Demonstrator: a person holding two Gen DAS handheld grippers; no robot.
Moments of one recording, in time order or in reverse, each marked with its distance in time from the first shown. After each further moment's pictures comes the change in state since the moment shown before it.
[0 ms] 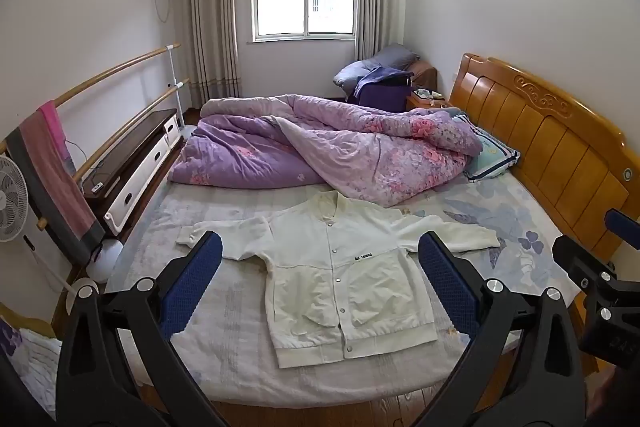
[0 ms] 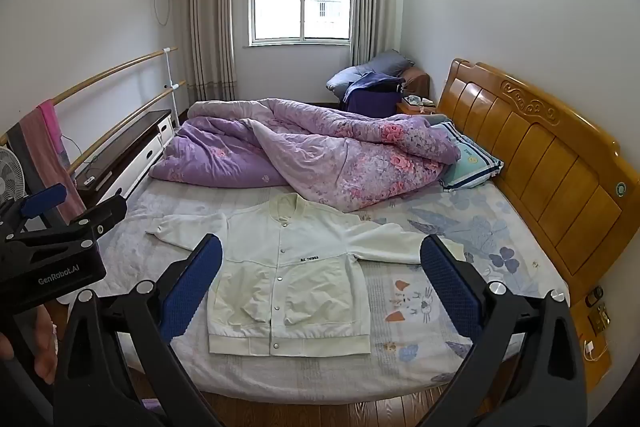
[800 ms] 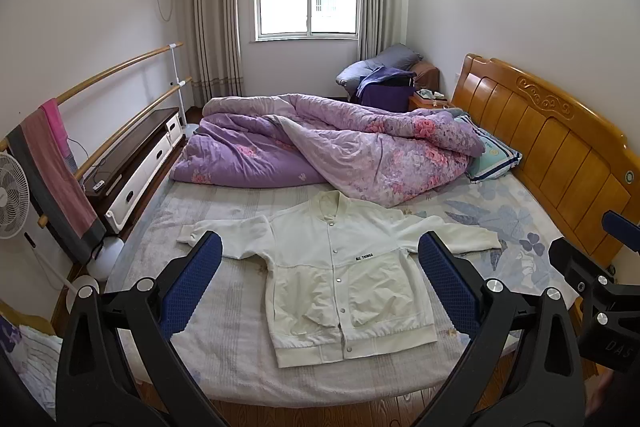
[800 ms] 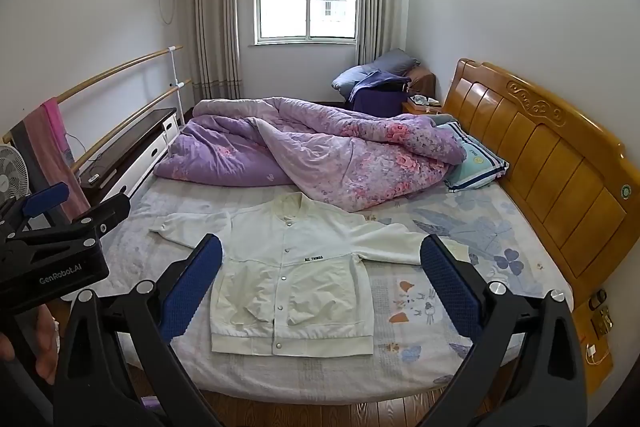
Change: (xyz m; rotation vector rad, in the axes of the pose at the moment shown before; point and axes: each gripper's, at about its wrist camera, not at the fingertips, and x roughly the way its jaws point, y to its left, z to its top) left arm 0.000 0.001 0.000 -0.006 0.005 -0.003; right arm 0.002 0.004 0.002 0.004 0.006 0.009
